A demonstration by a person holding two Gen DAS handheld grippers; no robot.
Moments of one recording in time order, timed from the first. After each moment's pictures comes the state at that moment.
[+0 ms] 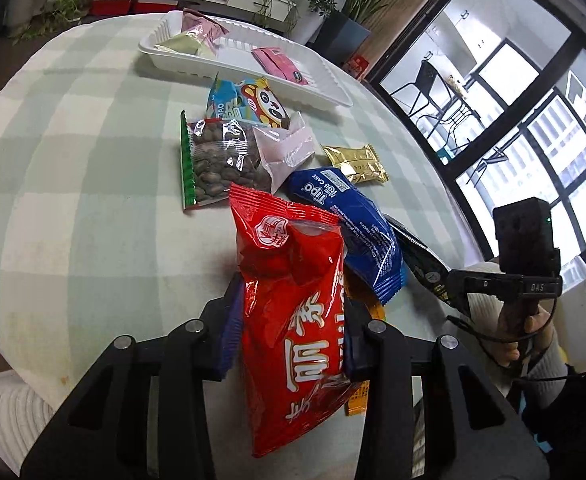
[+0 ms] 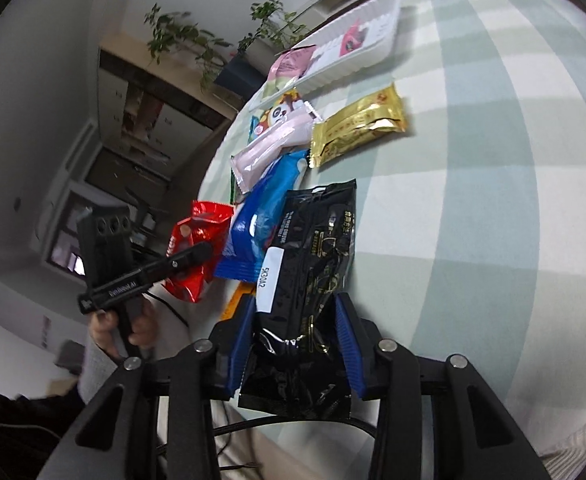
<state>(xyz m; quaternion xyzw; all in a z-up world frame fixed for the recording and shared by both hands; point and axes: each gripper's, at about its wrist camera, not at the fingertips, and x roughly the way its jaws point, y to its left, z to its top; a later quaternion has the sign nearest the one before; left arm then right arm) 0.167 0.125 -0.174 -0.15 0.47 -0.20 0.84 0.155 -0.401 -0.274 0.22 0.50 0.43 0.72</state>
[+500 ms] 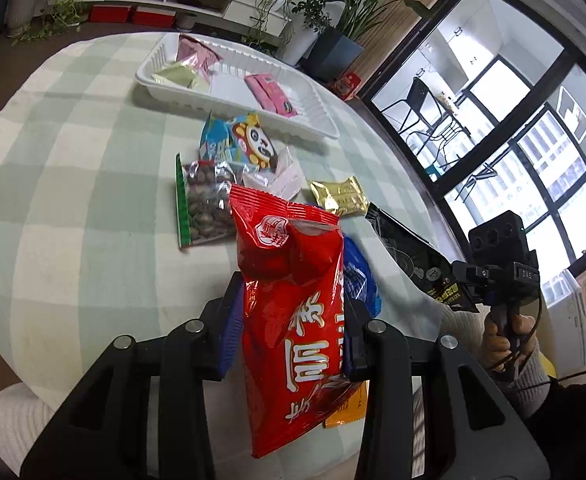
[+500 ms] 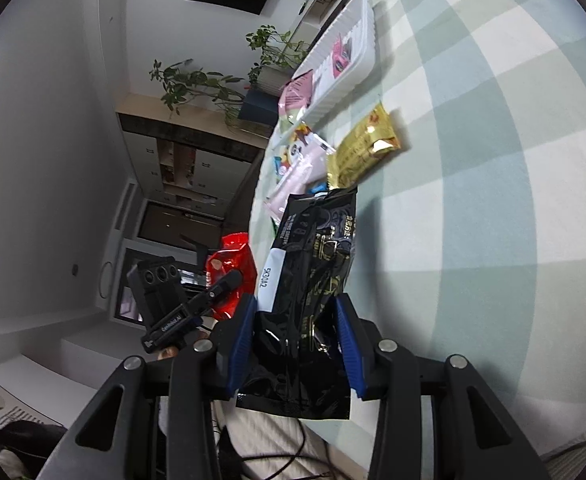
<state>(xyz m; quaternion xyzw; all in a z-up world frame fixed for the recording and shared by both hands) 0.174 0.135 -0.147 -0.18 0.44 -0.21 0.85 0.178 -0.415 -0.278 0.36 0.49 0.45 0.65</state>
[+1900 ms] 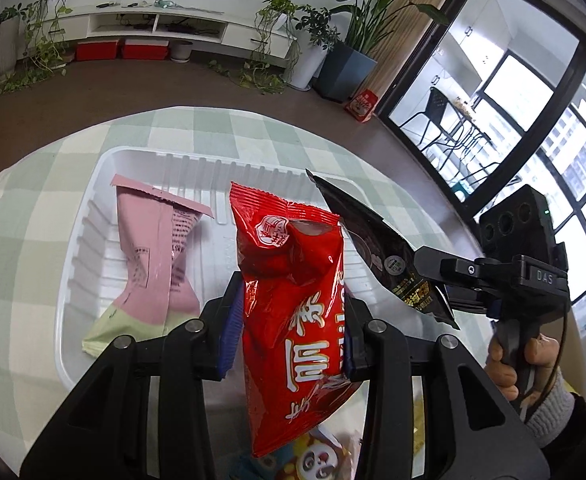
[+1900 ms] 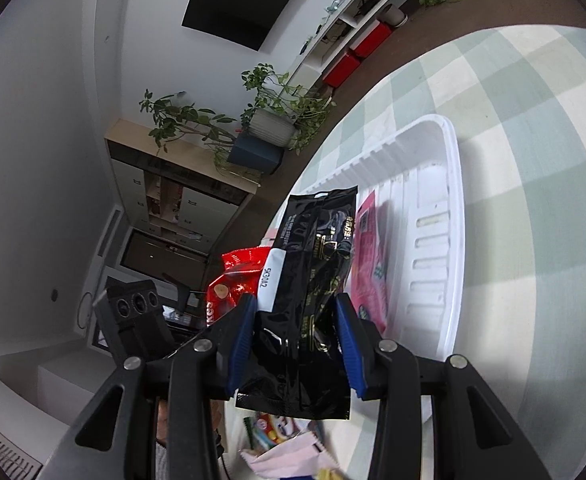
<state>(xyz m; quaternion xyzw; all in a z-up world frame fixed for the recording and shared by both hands) 0.448 0.109 -0.126 -0.12 0.42 -0.18 0.88 0.418 -0.337 -0.232 0.35 0.44 0.42 0.71</state>
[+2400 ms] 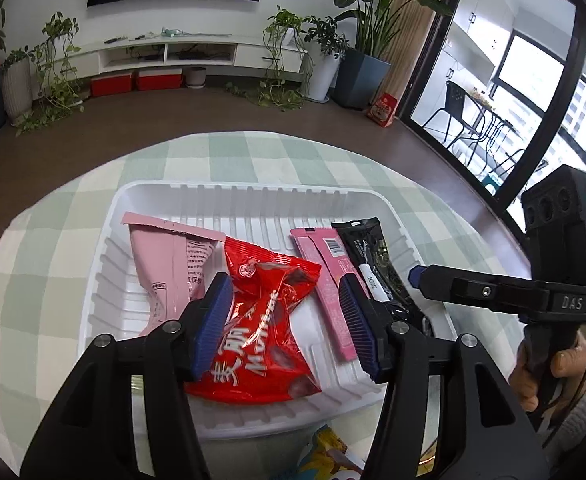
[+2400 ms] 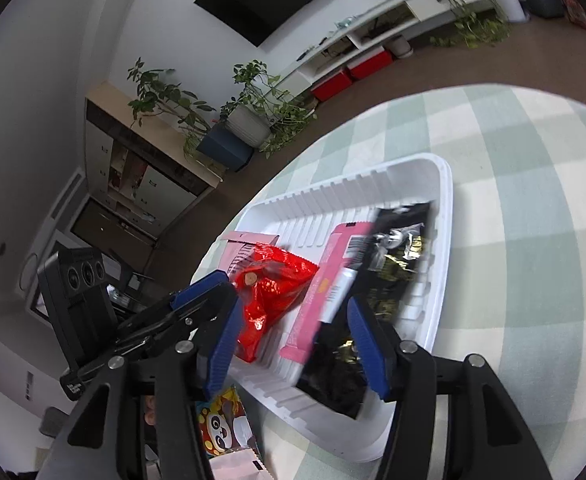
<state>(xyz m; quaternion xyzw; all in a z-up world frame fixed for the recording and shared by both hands) 0.461 0.096 -0.128 -0.06 0.39 -0.14 0.91 0.416 -0.327 -0.225 0.23 0.42 0.38 0.79</state>
